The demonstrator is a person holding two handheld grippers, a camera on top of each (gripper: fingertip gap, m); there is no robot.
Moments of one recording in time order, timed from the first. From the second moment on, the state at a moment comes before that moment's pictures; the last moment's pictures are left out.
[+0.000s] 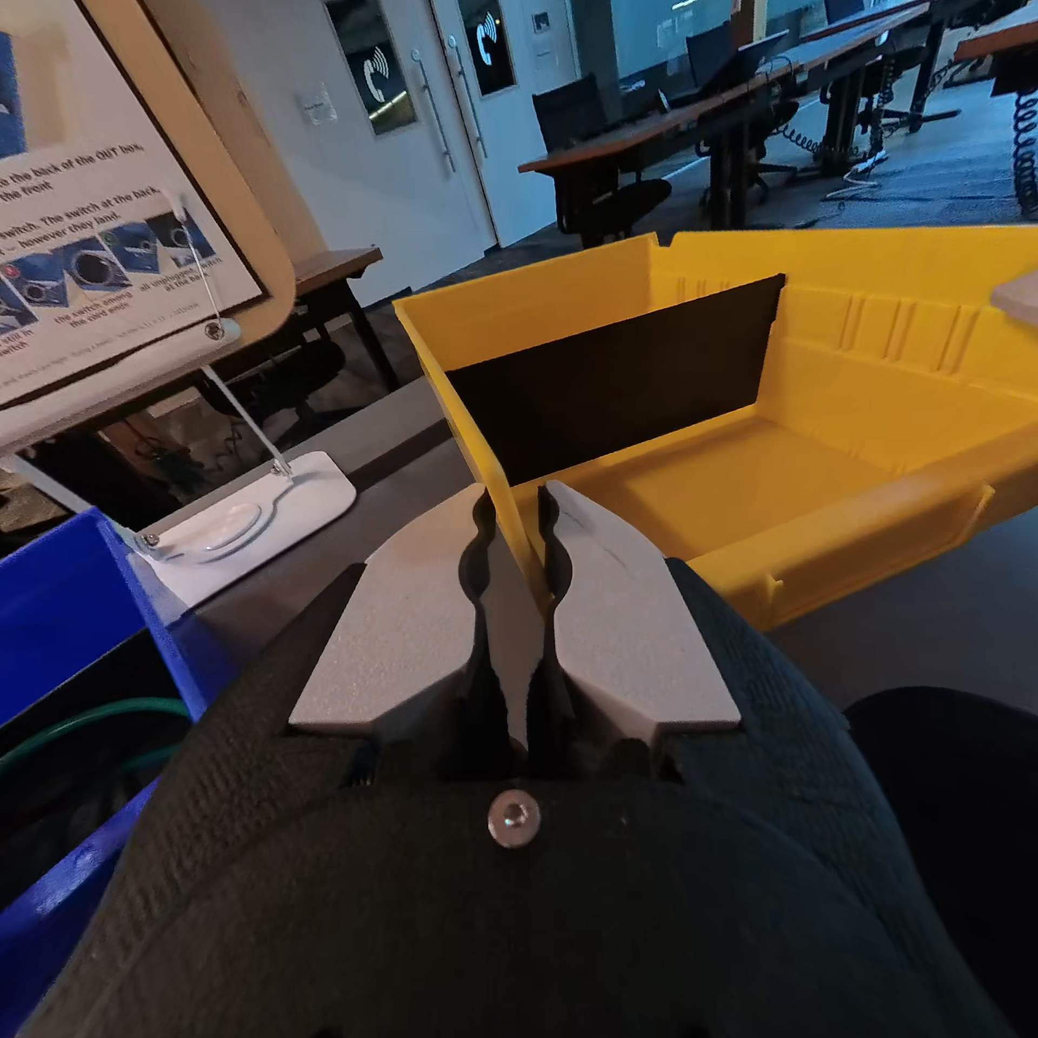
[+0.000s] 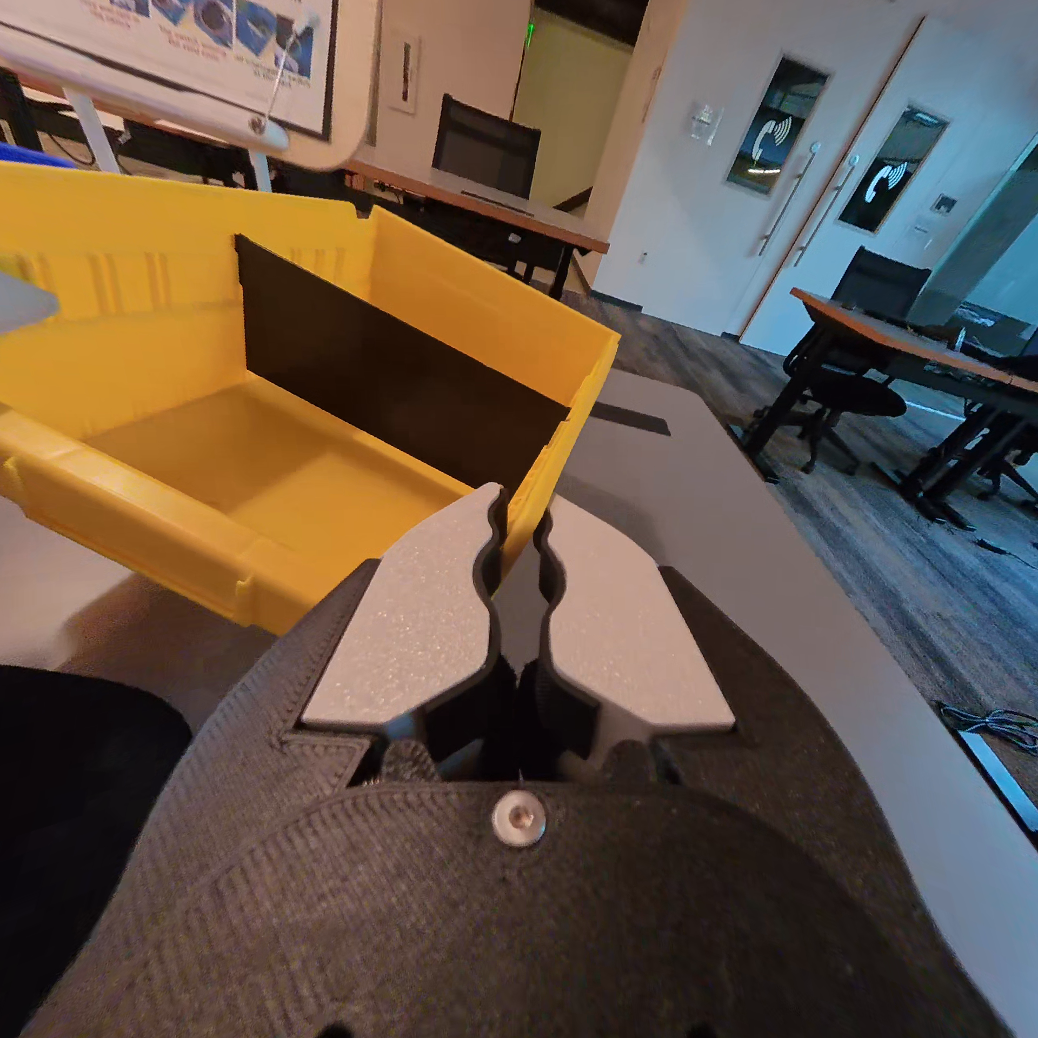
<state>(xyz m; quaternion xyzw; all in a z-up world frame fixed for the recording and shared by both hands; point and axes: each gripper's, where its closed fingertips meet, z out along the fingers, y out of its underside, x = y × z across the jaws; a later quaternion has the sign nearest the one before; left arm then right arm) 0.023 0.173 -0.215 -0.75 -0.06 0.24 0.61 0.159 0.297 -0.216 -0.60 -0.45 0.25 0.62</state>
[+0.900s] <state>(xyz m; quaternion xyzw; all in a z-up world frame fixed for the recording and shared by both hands) 0.042 0.089 -0.216 -0.84 0.03 0.12 0.53 0.160 0.246 -0.197 -0.48 -0.63 0.23 0.56</state>
